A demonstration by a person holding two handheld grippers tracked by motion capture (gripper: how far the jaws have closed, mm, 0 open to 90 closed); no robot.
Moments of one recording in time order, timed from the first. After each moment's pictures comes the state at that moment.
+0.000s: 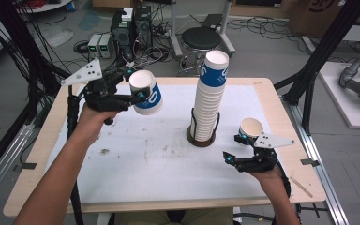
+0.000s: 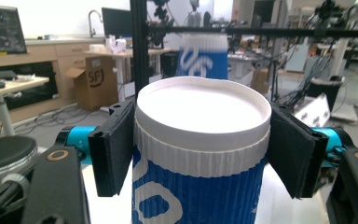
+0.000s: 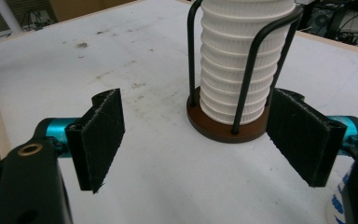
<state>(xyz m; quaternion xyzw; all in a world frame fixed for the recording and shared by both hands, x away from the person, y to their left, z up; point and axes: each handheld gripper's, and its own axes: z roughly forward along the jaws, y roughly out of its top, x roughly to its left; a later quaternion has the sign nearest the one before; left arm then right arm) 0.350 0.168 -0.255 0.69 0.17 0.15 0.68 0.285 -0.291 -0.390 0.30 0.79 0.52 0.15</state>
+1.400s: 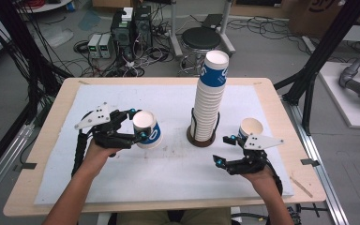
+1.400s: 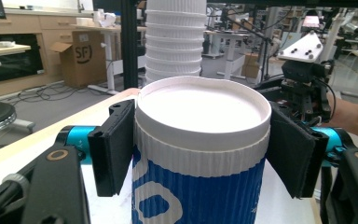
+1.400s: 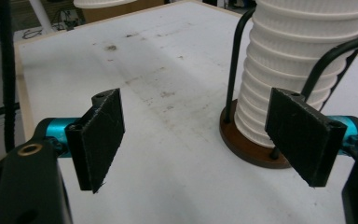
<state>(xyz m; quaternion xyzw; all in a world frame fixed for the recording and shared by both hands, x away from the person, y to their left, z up) 0.320 0.166 -0.342 0.71 0.17 0.12 0.67 0.285 -0.265 -0.390 0.25 0.80 0.53 0.13</state>
